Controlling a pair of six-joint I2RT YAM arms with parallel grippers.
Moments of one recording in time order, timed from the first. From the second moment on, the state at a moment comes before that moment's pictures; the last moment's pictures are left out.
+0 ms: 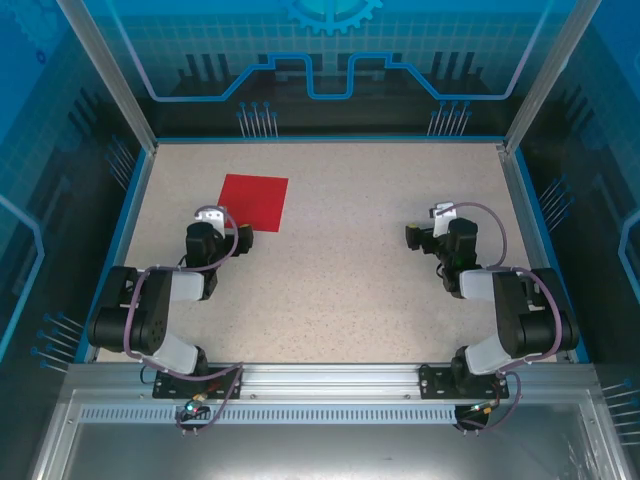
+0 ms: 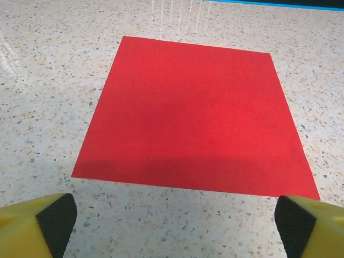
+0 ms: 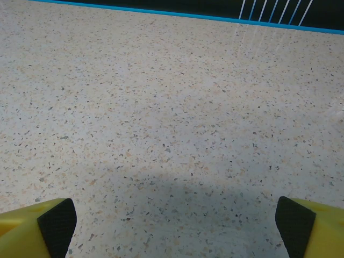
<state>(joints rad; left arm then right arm) -0.02 1.53 0.41 0.66 0.00 -0.11 0.05 1.51 0.43 0.64 -0.03 -0.07</state>
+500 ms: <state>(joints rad) -0.01 1.53 0.41 0.66 0.00 -0.11 0.05 1.51 0.43 0.63 -0.03 -0.07</state>
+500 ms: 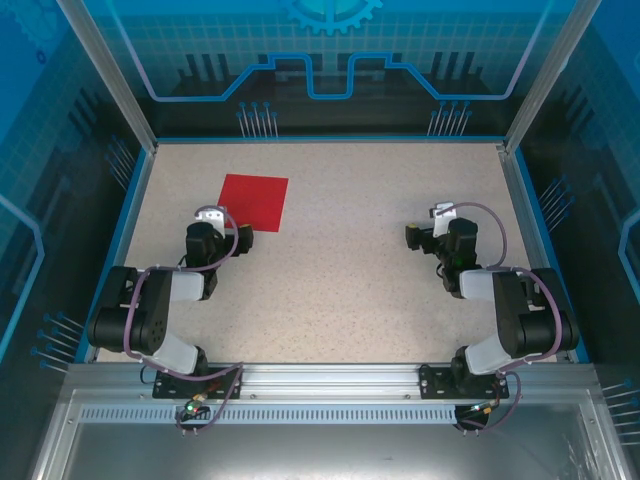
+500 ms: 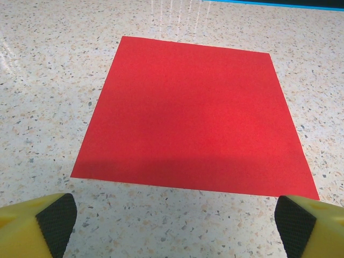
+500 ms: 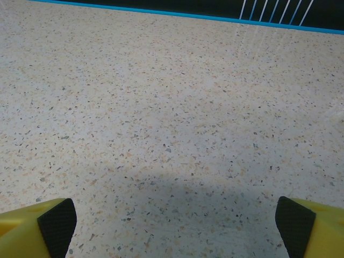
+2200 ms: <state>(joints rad) -0.12 2.05 1.55 -0.65 -0.08 -0.35 0.45 1.33 0.82 -0.02 -0.14 0.00</state>
